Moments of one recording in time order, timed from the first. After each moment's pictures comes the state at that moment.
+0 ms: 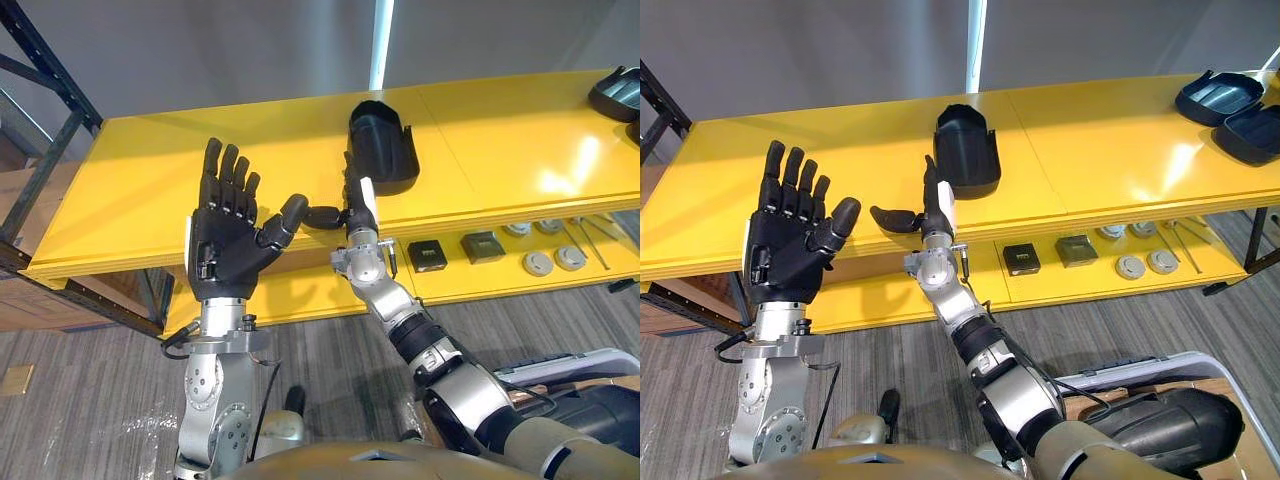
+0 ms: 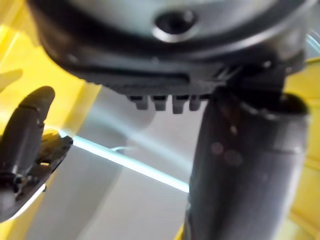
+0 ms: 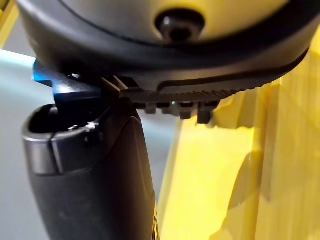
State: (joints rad) left arm 0.28 0.02 -0.18 -0.46 -0.47 -0.29 0.02; right arm -0.60 0.06 0.37 0.59 -0.07 0.03 -0.49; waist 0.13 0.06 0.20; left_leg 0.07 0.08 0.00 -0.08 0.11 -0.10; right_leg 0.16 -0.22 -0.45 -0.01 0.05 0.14
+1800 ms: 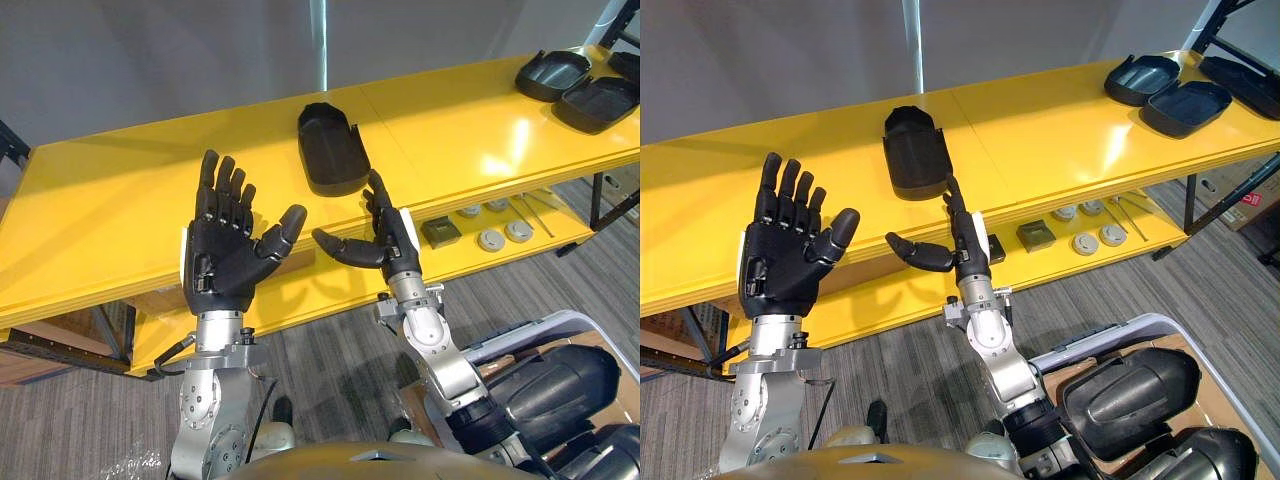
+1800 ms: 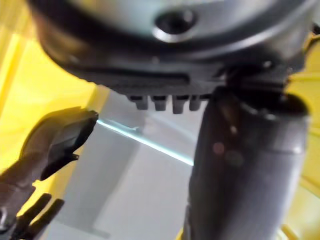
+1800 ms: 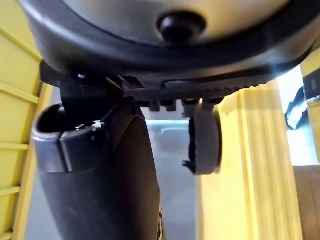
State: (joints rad) left arm 0.36 0.08 -0.23 -0.51 -0.42 -0.31 0.10; right arm -0.12 -0.14 0.34 0.02 0.06 -0.13 -0.25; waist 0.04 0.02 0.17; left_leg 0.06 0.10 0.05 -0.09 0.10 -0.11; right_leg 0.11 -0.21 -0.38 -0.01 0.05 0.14
